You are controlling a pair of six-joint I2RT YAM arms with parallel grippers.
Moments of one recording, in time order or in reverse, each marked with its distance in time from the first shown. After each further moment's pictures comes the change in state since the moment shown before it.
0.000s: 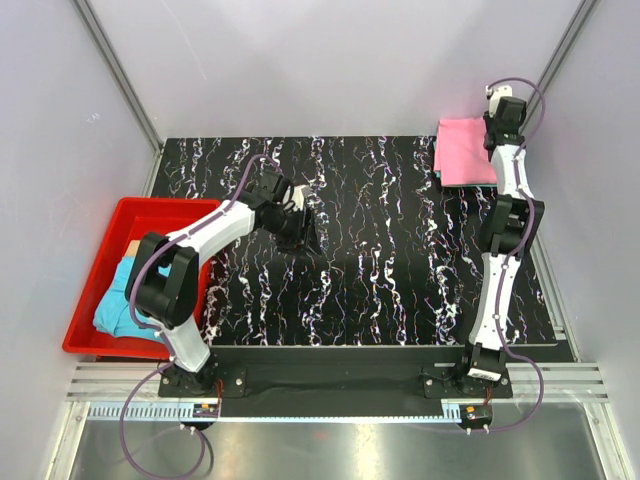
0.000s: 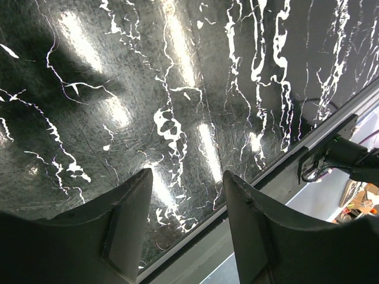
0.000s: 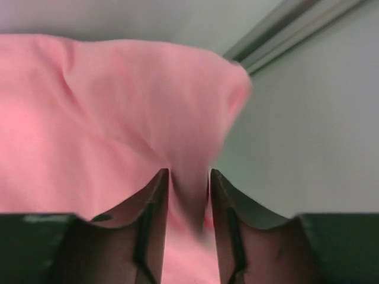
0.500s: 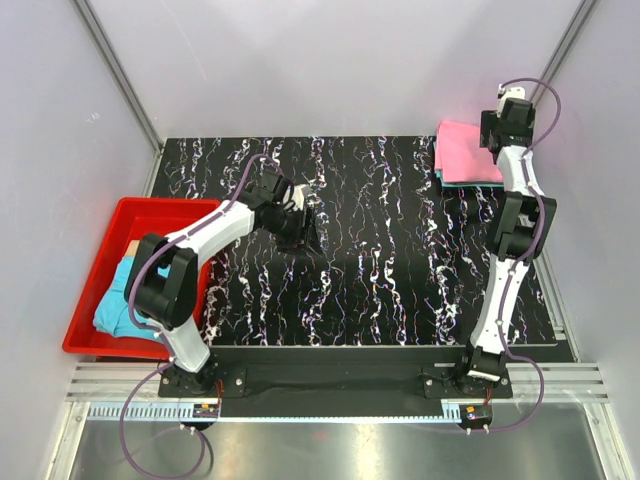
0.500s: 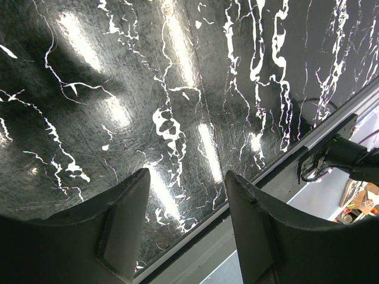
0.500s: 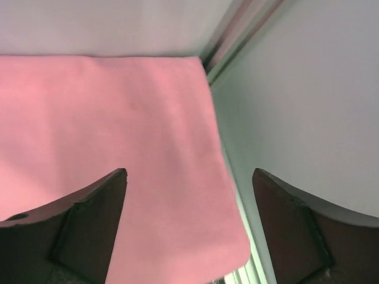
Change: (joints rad) left arm -0.002 0.000 0.000 0.000 0.000 0.000; right arm -0.016 -0.123 -0.234 0.103 0.013 0.154
